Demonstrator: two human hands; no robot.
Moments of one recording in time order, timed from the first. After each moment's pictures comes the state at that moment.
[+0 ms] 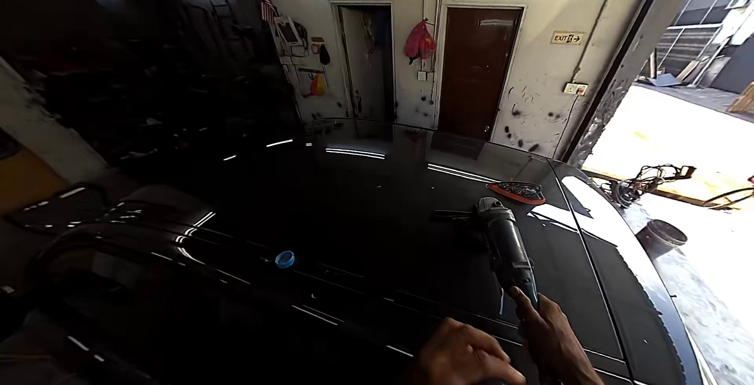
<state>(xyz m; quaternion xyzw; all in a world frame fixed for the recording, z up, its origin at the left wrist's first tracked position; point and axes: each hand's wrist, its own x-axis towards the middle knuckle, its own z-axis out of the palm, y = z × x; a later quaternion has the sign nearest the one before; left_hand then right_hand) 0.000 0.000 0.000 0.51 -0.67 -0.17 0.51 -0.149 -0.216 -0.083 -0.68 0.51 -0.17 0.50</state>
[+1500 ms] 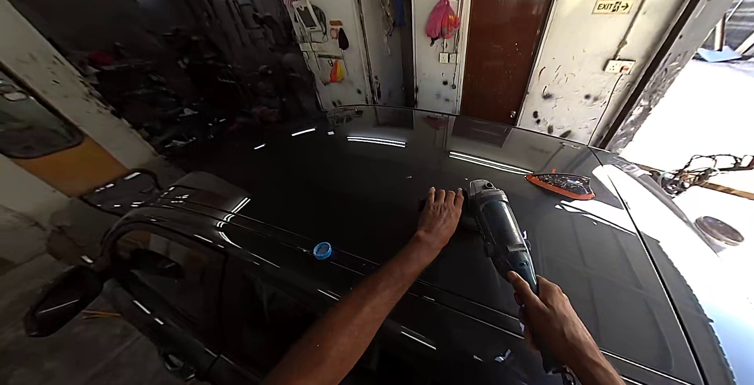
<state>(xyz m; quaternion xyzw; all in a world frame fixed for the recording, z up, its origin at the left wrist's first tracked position) 0.214 -0.186 -0.069 0.80 -0.58 0.14 0.01 -0.050 -0.192 -0.071 -0.71 0.46 -0.12 0.51</state>
